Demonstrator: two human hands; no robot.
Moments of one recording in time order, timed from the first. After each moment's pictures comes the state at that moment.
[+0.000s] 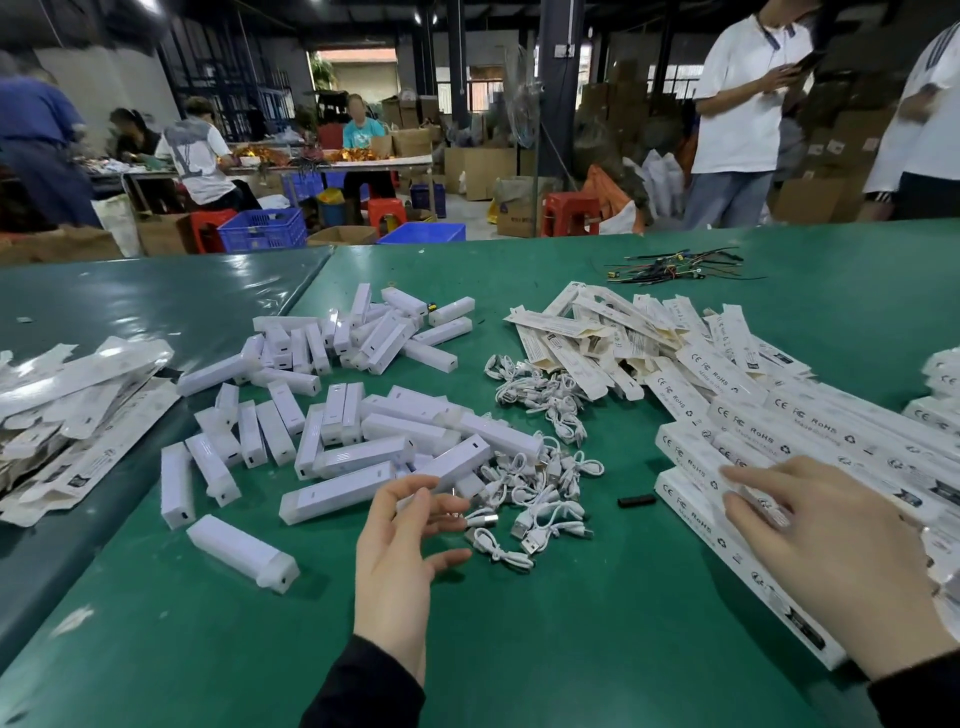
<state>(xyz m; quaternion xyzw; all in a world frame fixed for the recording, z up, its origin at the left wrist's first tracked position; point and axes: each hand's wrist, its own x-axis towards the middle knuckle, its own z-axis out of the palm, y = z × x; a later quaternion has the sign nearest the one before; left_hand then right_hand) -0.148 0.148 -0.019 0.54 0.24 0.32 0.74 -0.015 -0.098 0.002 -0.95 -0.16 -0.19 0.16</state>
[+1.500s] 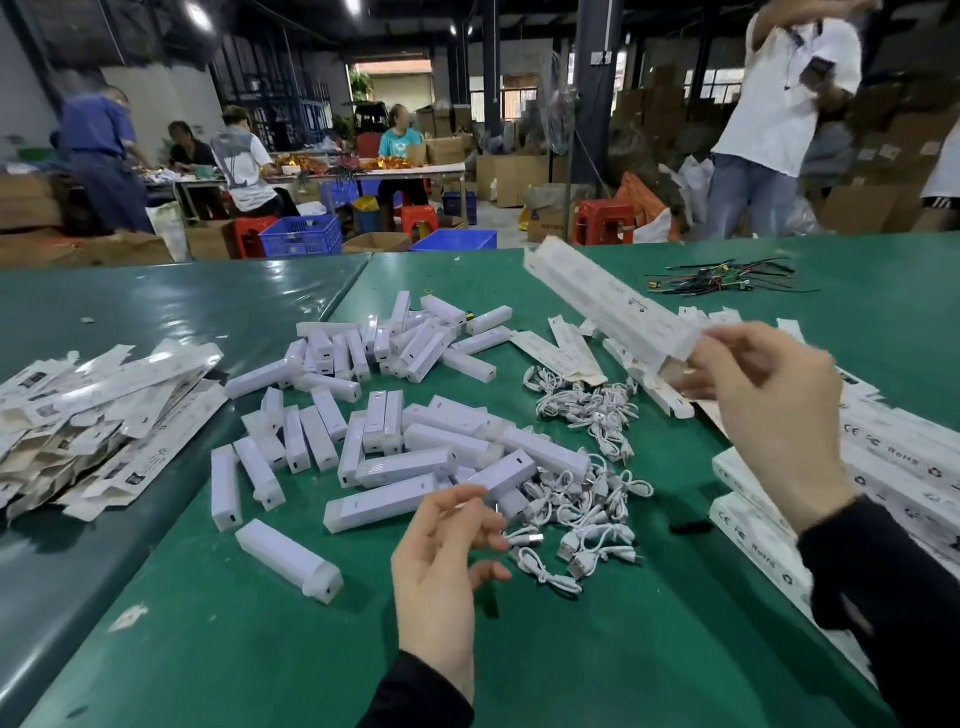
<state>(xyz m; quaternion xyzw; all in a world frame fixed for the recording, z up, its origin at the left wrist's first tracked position) -0.147 0.152 -0.023 0.49 0.21 0.35 0.77 0.024 0.003 0.061 -0.72 -0.21 -0.17 0.64</state>
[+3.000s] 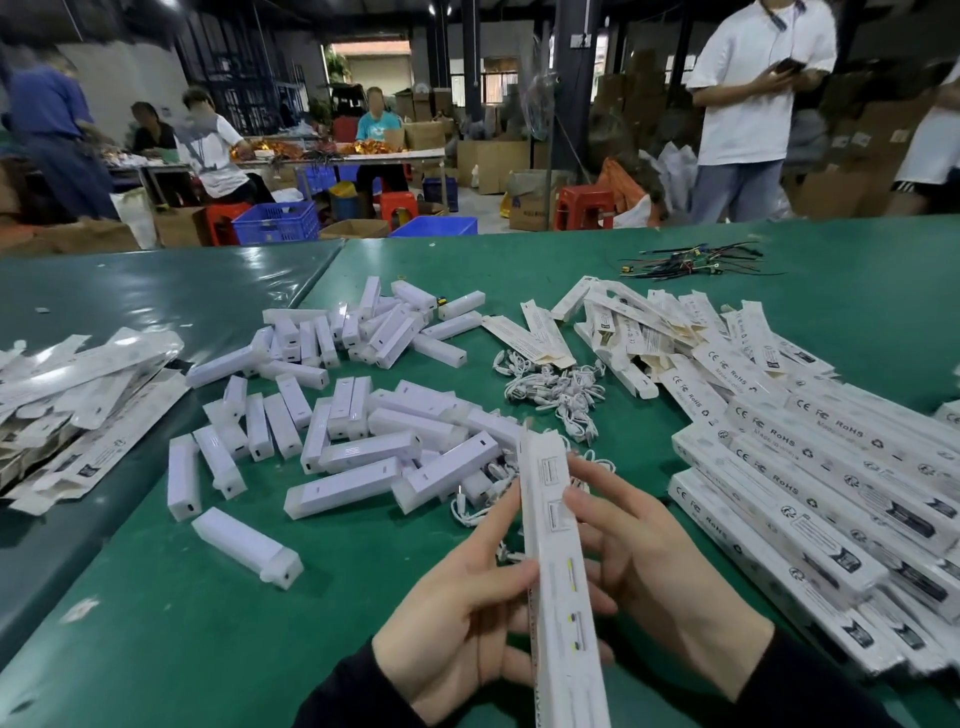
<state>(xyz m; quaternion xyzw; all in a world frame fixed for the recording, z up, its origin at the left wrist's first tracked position) -0.158 0.141 -0.019 0.51 -0.03 -0.10 0.86 -0.060 0.000 -0.003 -0.49 -0.15 0.35 0.78</state>
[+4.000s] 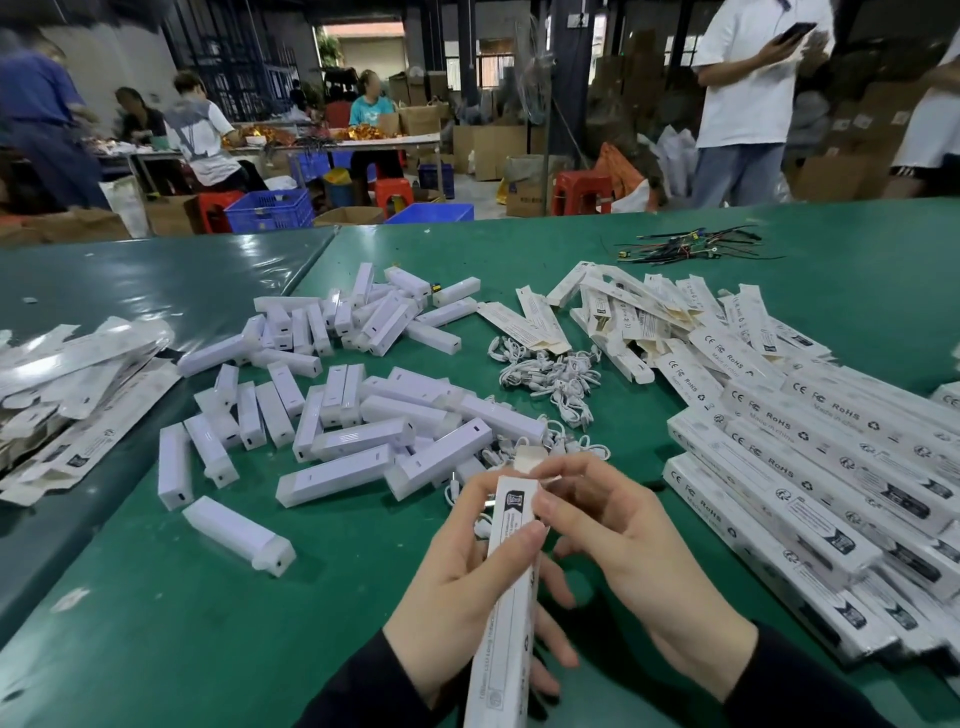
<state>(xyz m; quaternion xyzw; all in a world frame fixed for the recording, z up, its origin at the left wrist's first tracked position) -0.157 0.131 -0.020 0.57 -0.01 0.01 0.82 -0.066 0.000 -0.009 -0.62 -0.27 0.23 0.70</state>
